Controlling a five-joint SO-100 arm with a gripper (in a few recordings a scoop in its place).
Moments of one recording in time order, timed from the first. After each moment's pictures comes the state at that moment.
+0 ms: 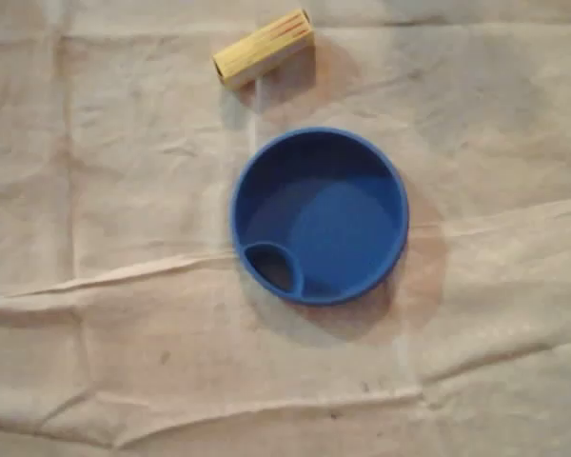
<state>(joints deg) 0.3 188.7 105.6 101.0 -6.8</state>
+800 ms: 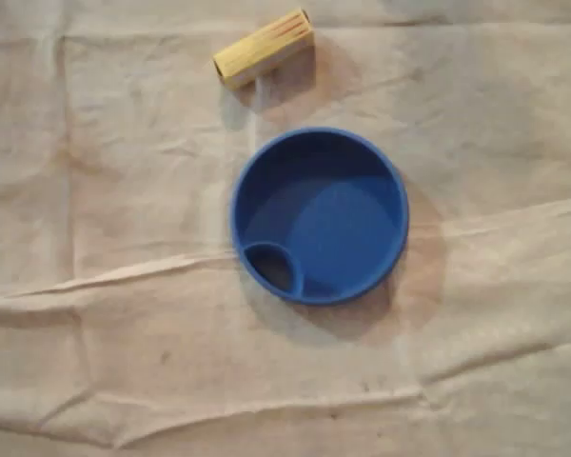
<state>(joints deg) 0.4 164.0 105.3 101.0 -6.8</state>
